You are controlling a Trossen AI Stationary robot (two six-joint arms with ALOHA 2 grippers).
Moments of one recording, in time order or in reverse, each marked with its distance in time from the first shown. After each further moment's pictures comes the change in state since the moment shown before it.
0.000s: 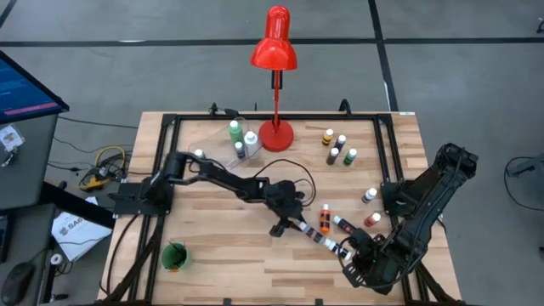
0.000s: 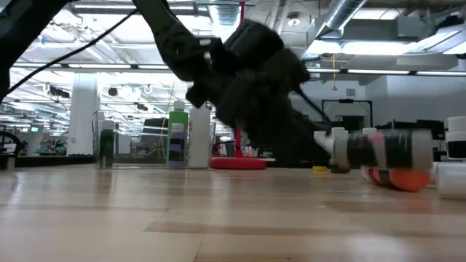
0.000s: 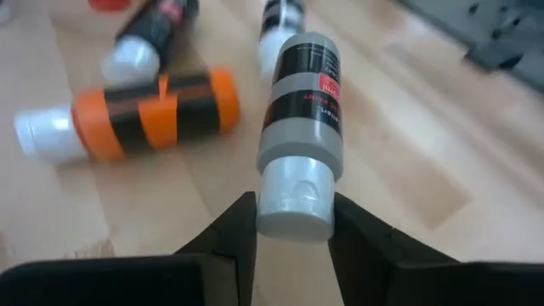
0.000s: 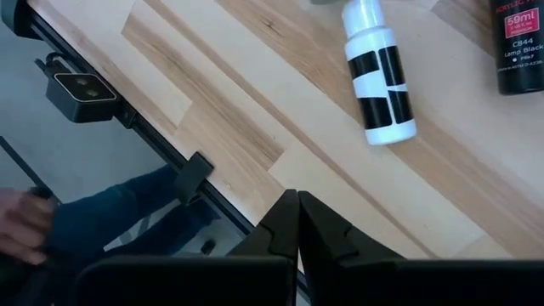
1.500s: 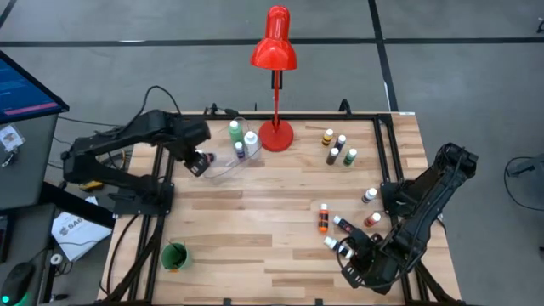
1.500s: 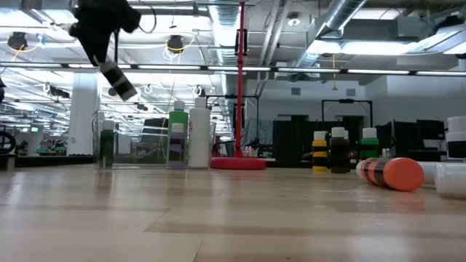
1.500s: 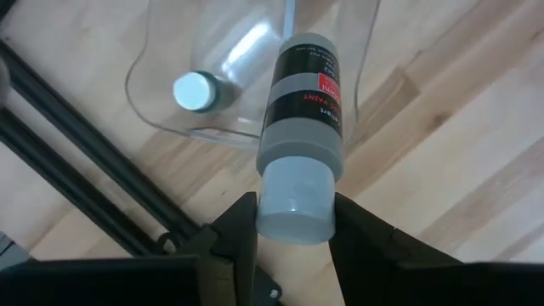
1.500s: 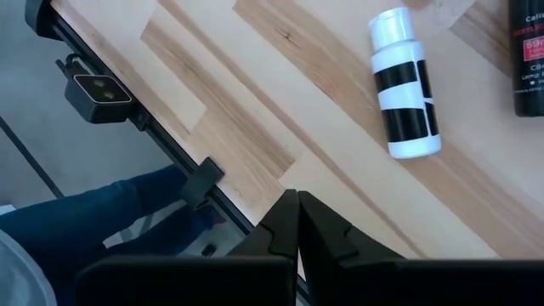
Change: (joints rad) left arm 0.389 -0.984 0.001 -1.794 -0.542 -0.685; right arm -0.012 0.000 0.000 0.027 0.024 -0.056
